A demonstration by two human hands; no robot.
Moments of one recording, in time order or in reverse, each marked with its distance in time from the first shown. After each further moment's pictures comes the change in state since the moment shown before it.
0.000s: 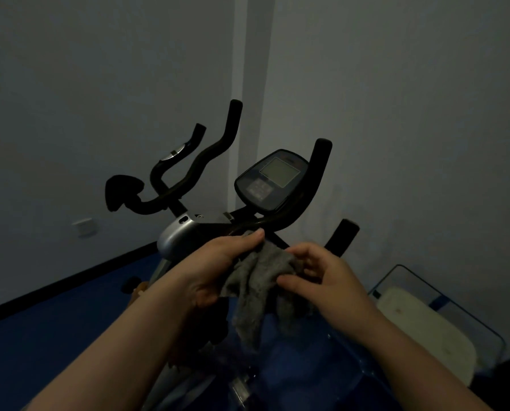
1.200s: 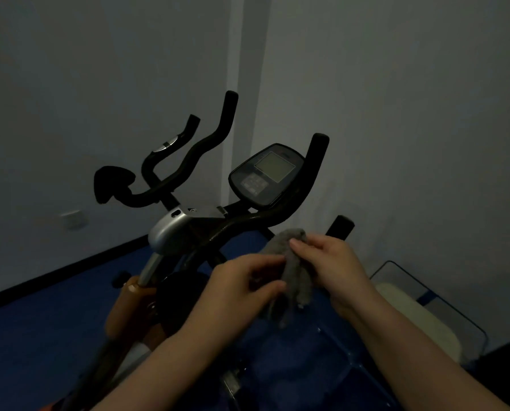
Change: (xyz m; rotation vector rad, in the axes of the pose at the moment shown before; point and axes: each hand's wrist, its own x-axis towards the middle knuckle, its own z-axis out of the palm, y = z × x) left_hand -0.011 -0.052 0.019 0.863 0.260 0.614; right_hand 0.021 -0.005 -0.003 0.177 0.244 0.269
